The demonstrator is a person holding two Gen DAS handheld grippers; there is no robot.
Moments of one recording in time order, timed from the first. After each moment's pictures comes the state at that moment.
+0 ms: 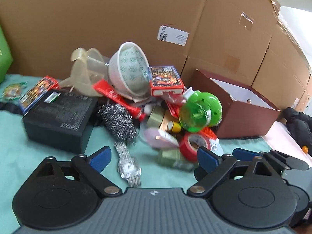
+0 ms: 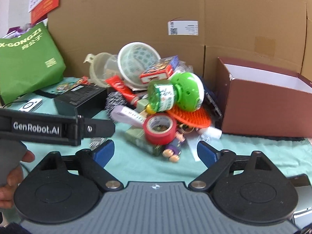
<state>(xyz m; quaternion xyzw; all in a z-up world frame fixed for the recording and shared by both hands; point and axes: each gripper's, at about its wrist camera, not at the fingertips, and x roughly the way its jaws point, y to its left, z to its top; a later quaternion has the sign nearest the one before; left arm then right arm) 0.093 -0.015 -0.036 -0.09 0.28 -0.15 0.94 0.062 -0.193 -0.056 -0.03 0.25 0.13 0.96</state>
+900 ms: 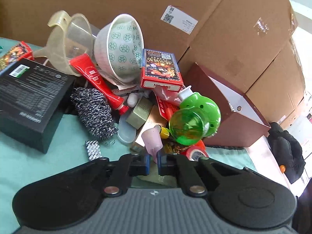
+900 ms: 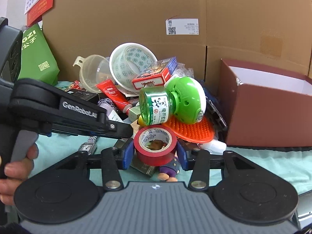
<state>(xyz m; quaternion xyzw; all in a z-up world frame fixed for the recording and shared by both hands) 0.129 -0.015 -0.041 -0.19 0.34 -0.20 0.90 0.092 -0.196 -0.062 -0.03 0.25 0.14 0.96</state>
